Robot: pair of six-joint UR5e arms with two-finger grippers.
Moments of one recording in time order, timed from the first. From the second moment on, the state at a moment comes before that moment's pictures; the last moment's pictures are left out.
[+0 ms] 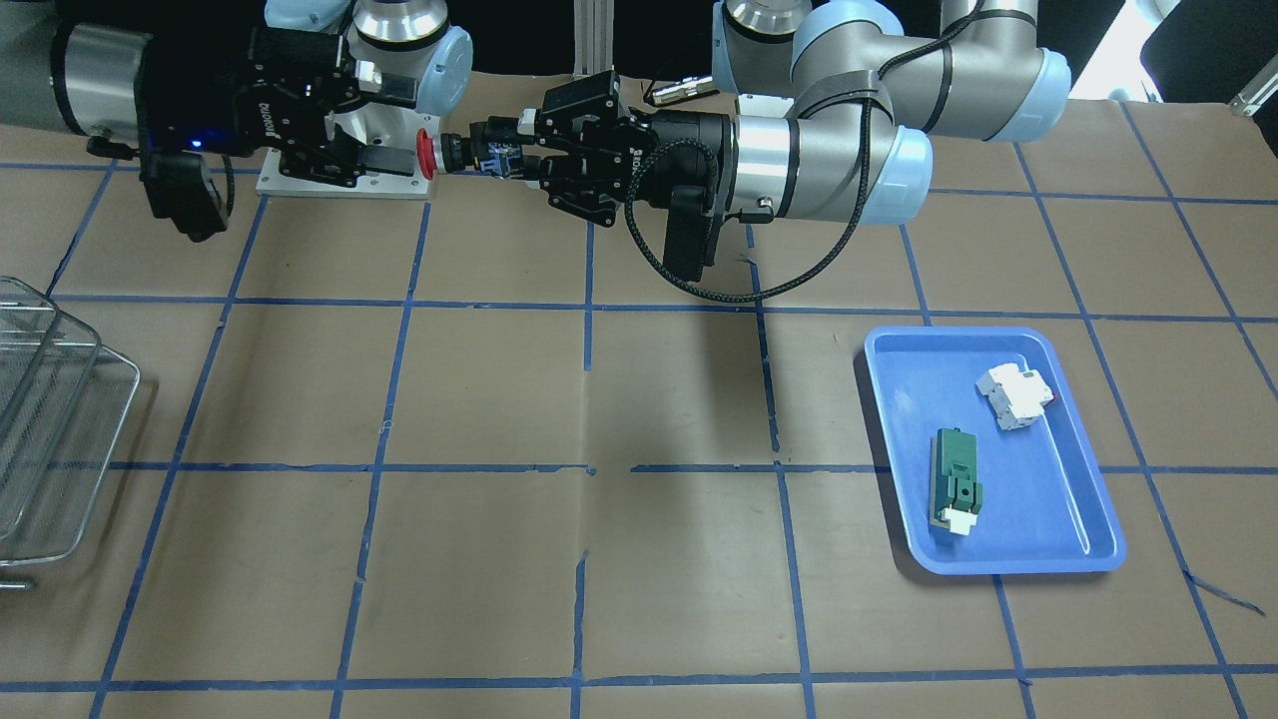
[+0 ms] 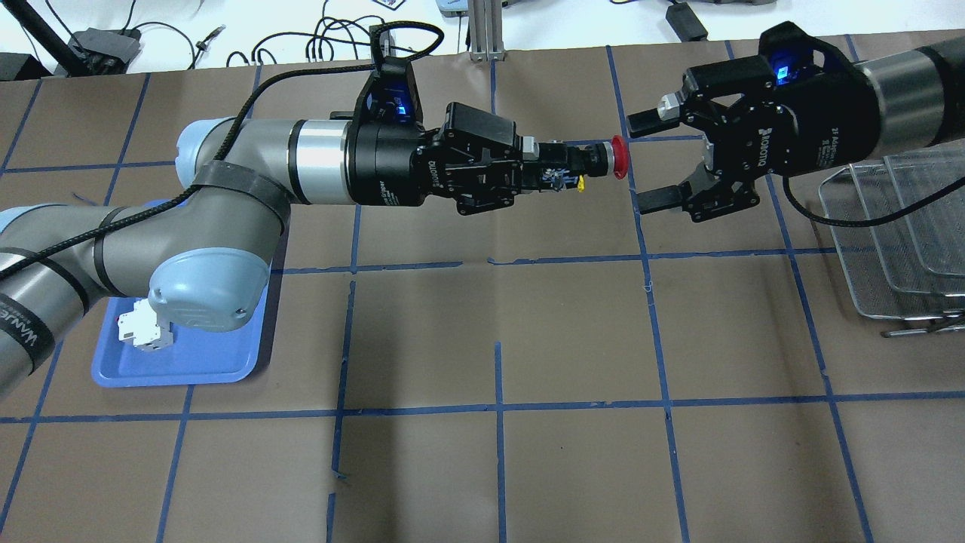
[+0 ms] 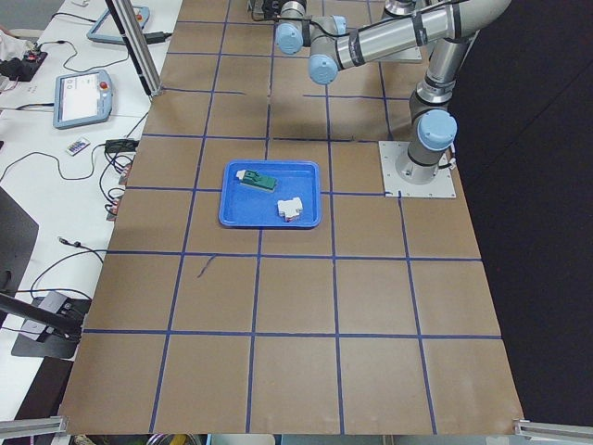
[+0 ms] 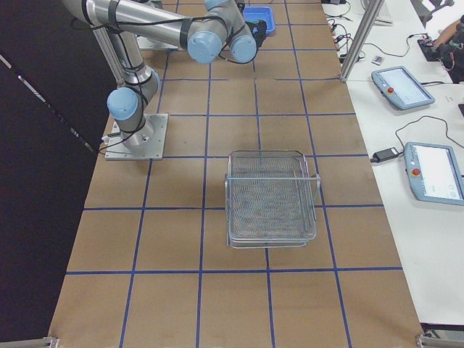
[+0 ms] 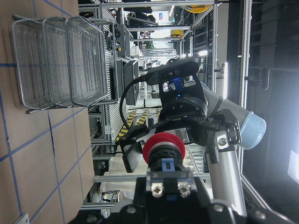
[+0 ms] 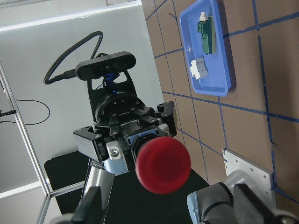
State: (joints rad) left arm -1.65 -1.64 -1.97 -1.21 0.01 0.12; right arm 1.27 -1.59 1.66 -0.65 -0.45 -0.83
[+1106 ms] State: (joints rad) left arm -1.65 -1.64 -1.96 -1.21 0.01 0.11; right arm 1.29 -1.58 1.67 -0.73 -0.43 -0.83
